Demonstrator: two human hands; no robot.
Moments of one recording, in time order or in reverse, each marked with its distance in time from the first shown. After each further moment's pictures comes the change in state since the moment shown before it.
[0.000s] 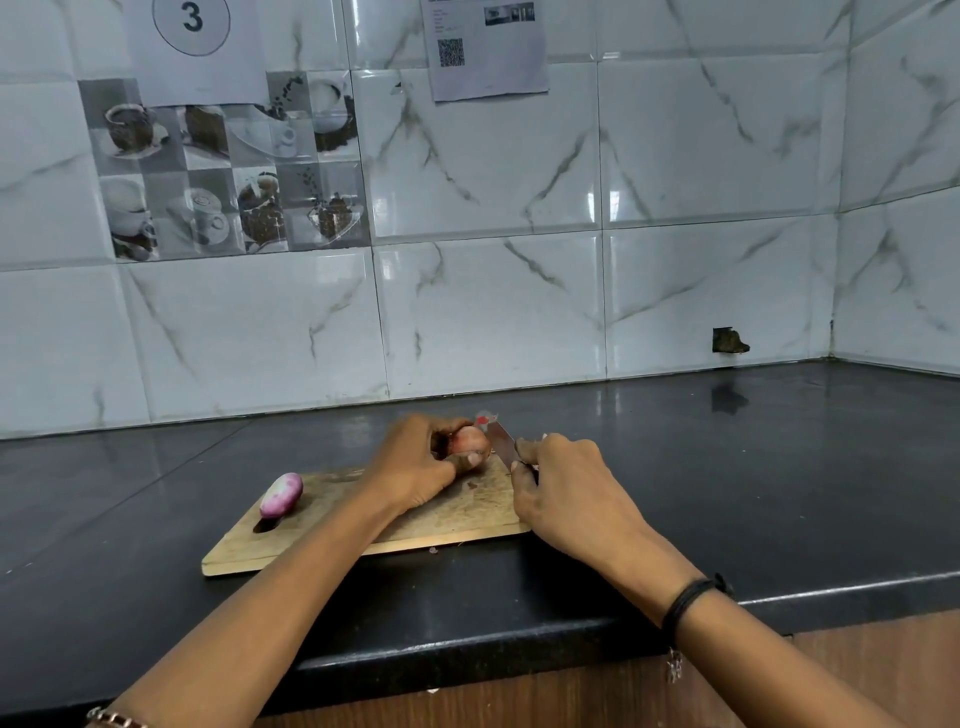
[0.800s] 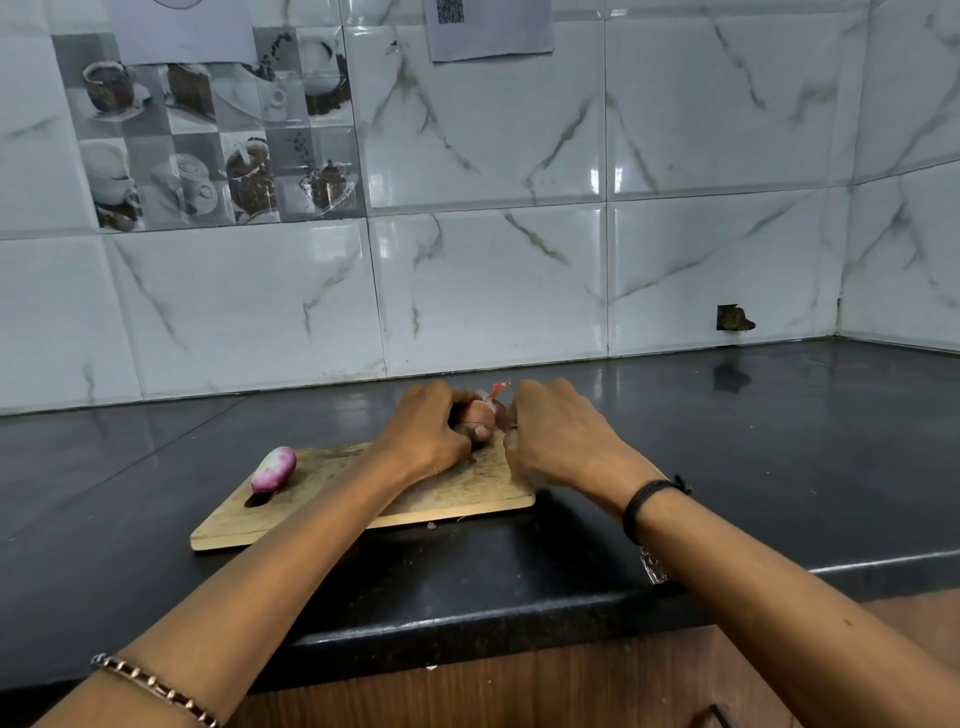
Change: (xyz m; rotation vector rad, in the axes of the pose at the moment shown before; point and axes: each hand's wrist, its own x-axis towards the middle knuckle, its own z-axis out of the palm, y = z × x) left_hand 0.008 0.011 0.006 0.219 -0.036 0.049; right_hand 0.021 -0.024 -0.017 -0.244 -0.109 -0.016
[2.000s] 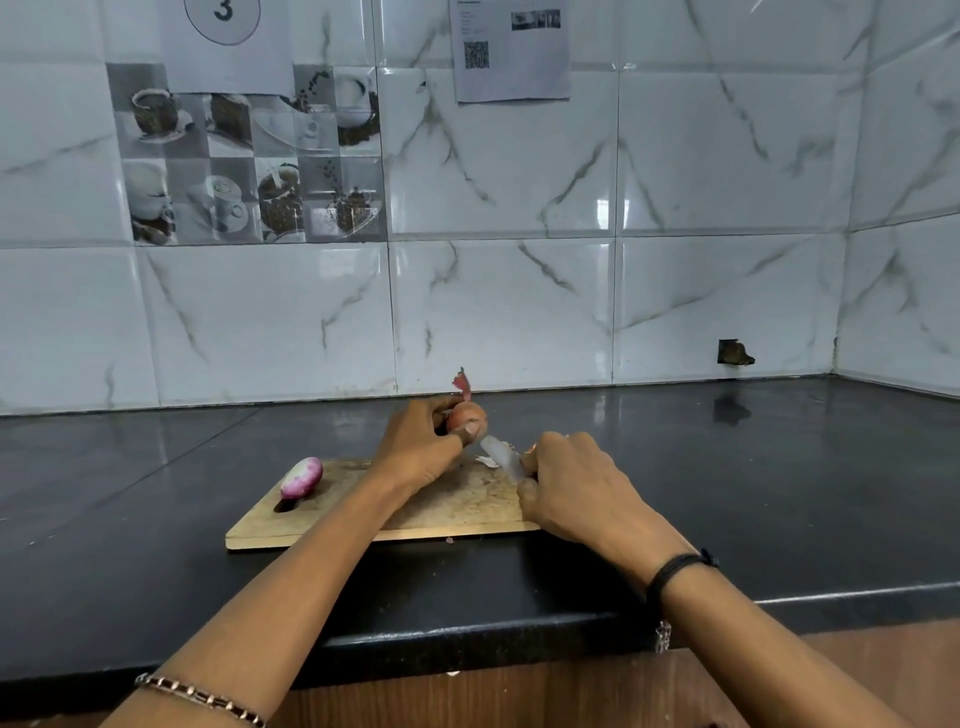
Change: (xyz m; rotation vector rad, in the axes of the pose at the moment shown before) left_hand -0.013 -0.009 -0.012 -0.393 0.163 -0.187; right_hand -0.016 0.002 0.017 0.012 0.021 0.051
